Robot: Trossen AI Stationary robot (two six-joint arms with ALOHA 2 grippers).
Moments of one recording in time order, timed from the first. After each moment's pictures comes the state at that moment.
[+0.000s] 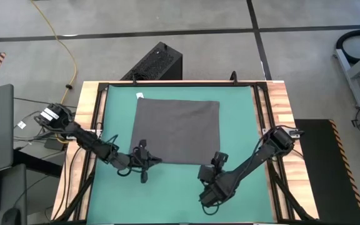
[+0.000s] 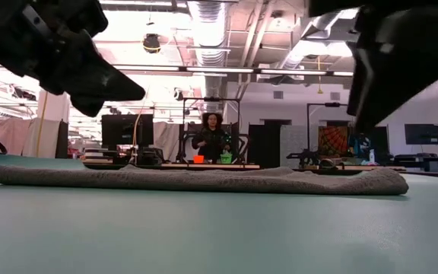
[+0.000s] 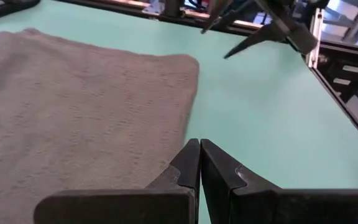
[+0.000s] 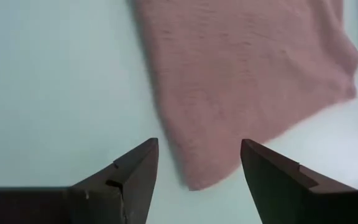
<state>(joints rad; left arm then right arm) -0.51 1.45 0.38 0.78 -0.58 -0.34 0.64 2.02 1.57 -1.31 0.58 0.92</state>
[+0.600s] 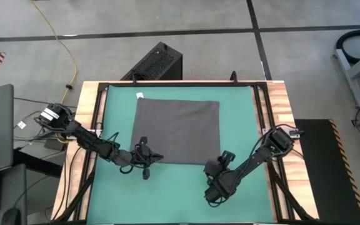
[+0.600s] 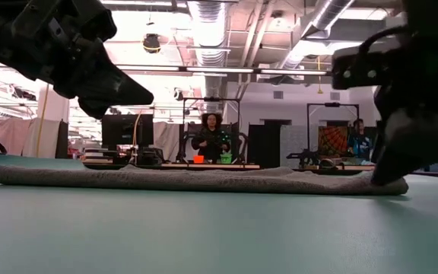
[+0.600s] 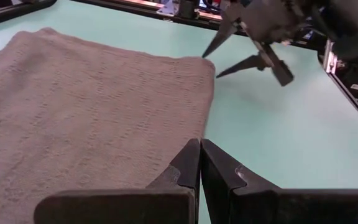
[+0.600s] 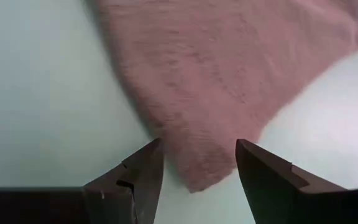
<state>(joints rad) -0.47 1.45 0.38 0.77 -0.57 -0.34 0.63 2.02 1.31 -1.18 0.63 1.16</state>
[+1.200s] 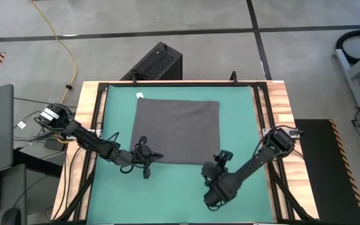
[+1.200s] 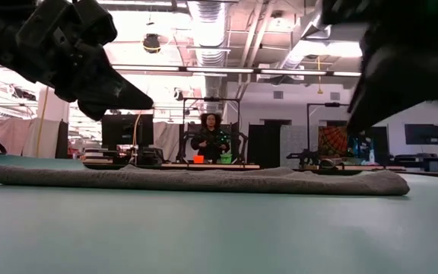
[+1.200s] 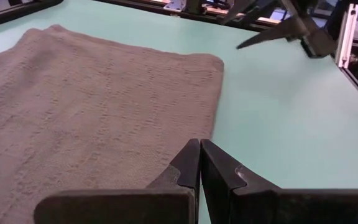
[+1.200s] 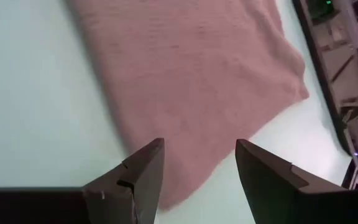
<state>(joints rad) -0.46 1.46 0.38 0.75 -0.59 -0.34 0.64 2.02 1.47 -1.35 0.78 1.11</state>
